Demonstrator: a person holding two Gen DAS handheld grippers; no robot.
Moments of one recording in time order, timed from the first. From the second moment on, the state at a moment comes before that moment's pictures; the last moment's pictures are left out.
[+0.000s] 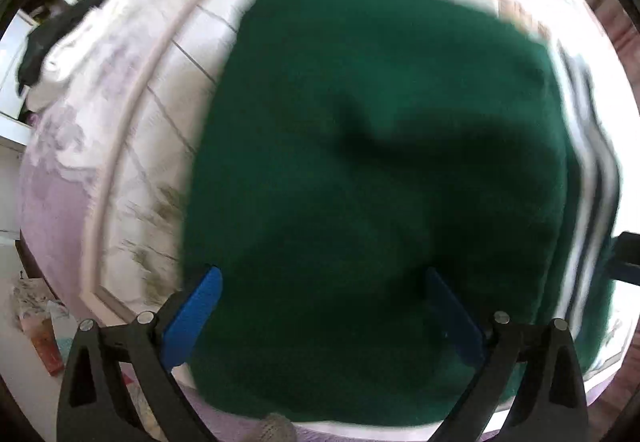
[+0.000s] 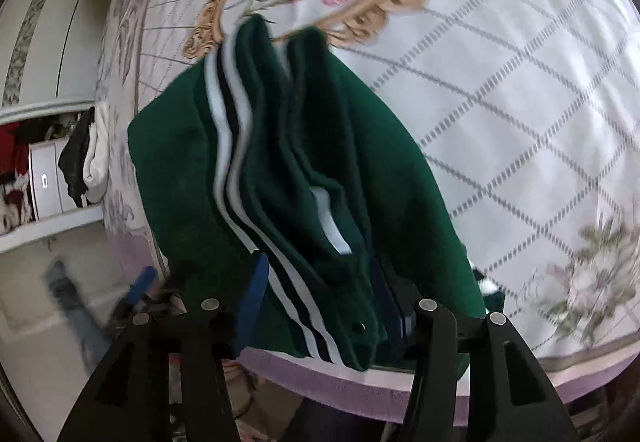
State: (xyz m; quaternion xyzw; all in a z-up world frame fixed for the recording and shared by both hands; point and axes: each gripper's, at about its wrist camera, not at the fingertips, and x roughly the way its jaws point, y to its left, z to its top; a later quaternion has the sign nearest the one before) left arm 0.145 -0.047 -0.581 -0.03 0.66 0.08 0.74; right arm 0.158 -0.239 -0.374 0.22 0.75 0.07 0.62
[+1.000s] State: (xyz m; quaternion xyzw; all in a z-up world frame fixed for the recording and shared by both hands) left arm 0.143 0.046 -0.516 -0.06 0.62 0.22 0.75; right arm 0.154 -0.259 -0.363 0.35 0.62 0.03 0.70
